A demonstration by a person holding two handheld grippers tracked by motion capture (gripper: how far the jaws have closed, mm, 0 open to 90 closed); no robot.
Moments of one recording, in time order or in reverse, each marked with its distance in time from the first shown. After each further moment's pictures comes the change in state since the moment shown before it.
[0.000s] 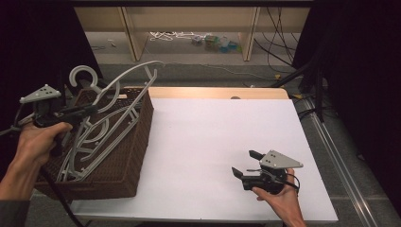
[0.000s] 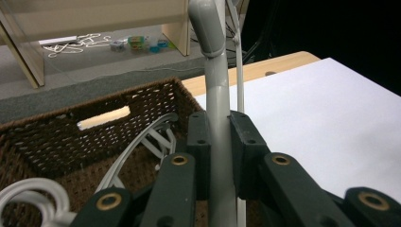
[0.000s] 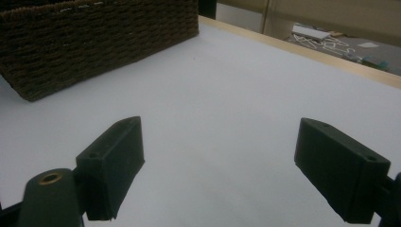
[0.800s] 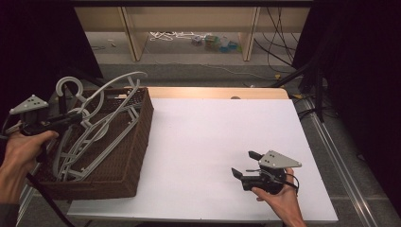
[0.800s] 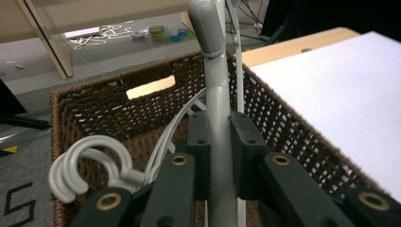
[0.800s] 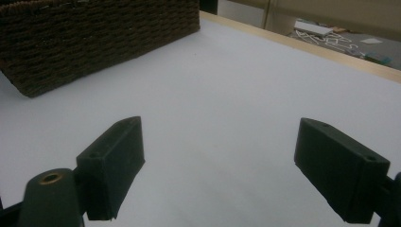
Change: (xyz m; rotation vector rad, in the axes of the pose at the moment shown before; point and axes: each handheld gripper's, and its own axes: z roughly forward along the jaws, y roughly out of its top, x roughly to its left) left arm 0.048 -0.039 -0.006 0.037 0.065 0.049; right arm -0.001 -0.001 0.002 0.012 0.002 -0.001
